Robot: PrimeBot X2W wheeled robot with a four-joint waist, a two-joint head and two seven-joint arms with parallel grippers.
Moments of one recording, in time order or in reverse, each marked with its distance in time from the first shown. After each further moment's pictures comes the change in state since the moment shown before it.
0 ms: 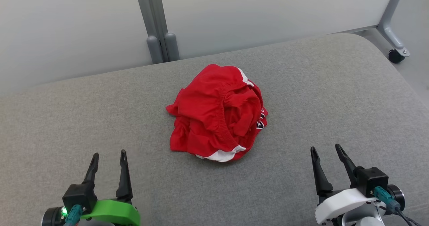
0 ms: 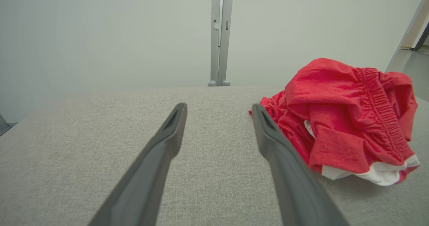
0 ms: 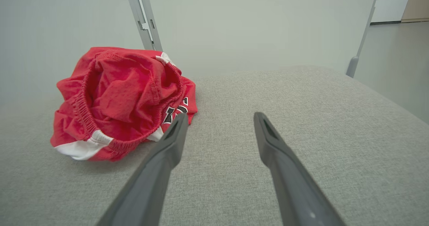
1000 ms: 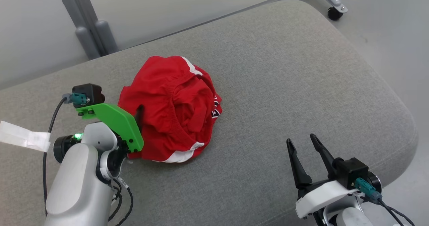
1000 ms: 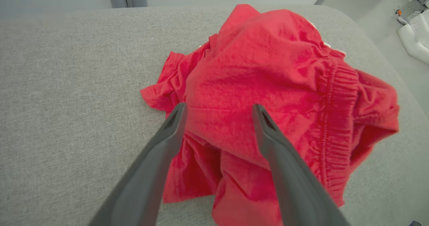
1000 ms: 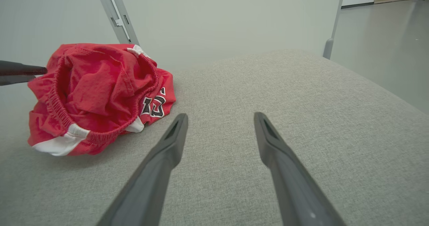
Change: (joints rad) left arm -0.456 -0.008 -0.008 0.179 -0.208 -0.040 0.746; right arm -0.055 -0.001 0.130 -0.012 0.057 0.000 0.000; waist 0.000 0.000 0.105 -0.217
